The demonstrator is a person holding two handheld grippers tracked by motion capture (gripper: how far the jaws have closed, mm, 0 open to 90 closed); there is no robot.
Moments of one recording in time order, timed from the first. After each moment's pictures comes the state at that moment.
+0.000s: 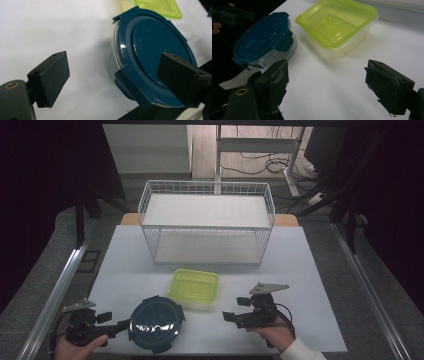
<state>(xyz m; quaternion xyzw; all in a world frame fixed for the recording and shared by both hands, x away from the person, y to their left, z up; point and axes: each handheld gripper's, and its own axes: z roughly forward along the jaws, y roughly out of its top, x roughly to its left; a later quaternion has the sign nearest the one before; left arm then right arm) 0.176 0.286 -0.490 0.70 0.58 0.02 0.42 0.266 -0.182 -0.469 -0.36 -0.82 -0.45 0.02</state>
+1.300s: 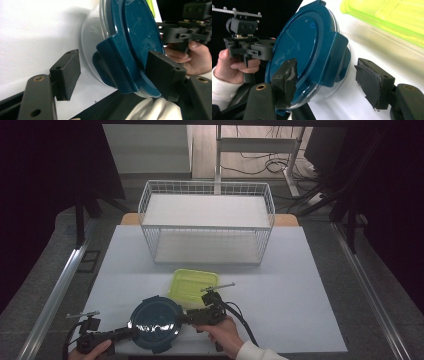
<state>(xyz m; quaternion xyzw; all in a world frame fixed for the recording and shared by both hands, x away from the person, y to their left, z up) 0.170 0.281 -0.534 0.61 0.61 -0.15 0.48 0.277 -0.060 -0.514 -0.42 -0.77 -0.43 0.21</state>
